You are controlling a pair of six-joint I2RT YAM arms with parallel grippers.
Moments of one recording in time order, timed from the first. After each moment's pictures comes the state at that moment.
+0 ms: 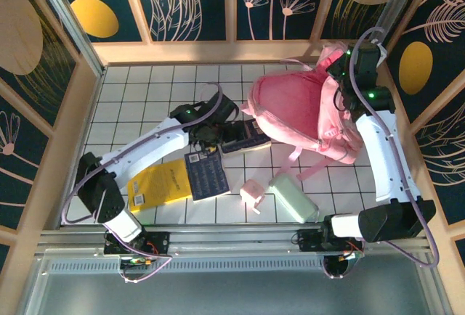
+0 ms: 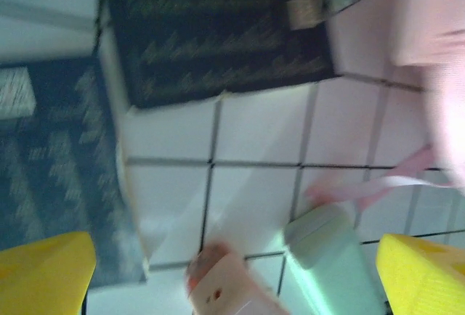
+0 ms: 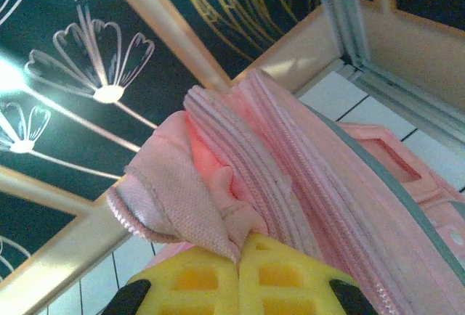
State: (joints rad) left arm -0.82 1.65 1.45 -0.92 0.05 -1.09; right arm 0.12 1.33 1.52 -0.64 0.30 0.71
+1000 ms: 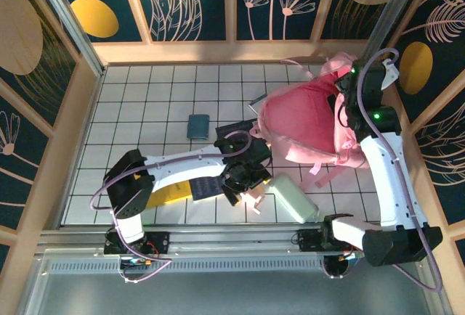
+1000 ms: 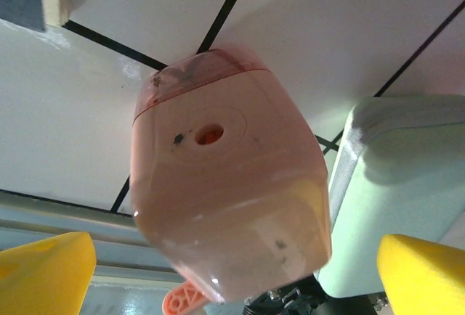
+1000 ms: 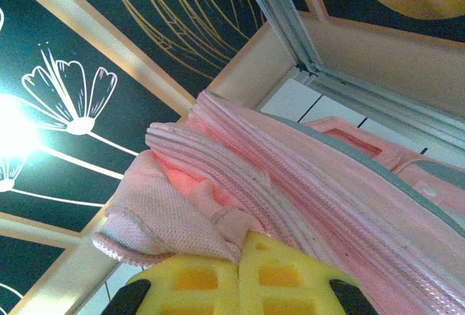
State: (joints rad) left arm -1.11 1.83 1.38 -0.86 0.23 -1.71; right arm 0.12 1.16 1.37 -0.65 0.40 0.82
